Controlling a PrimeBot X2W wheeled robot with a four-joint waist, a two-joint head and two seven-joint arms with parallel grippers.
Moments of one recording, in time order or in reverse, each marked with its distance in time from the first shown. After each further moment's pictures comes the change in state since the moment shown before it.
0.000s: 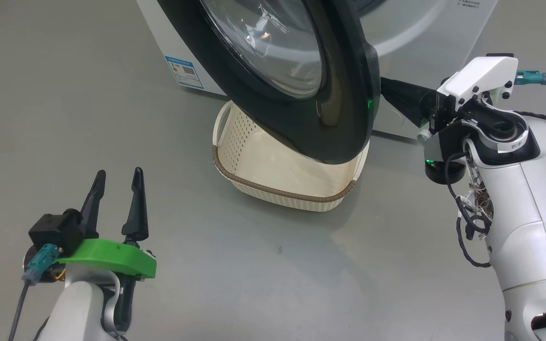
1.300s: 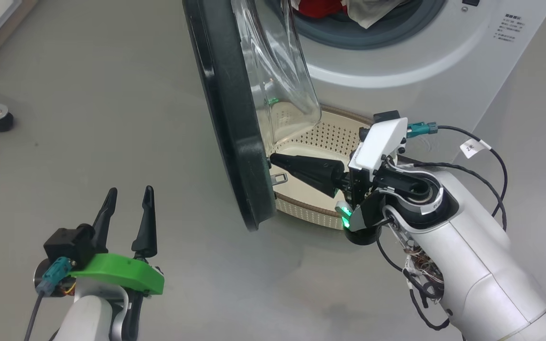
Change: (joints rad) left arm 0.040 -0.005 -0.023 0.015 0.010 0.000 0.000; right arm 0.148 0.001 0.414 -0.203 0.371 0.003 -0.046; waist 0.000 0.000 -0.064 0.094
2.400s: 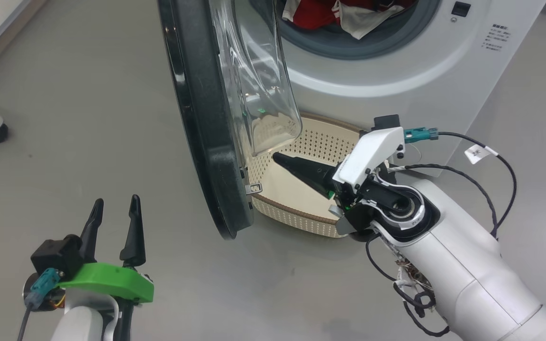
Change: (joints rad) left arm 0.031 -0.006 0.054 -0.006 0.008 0.000 0.000; right arm -0.016 -0.009 0.141 0.038 -0.027 0.074 -0.205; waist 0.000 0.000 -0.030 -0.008
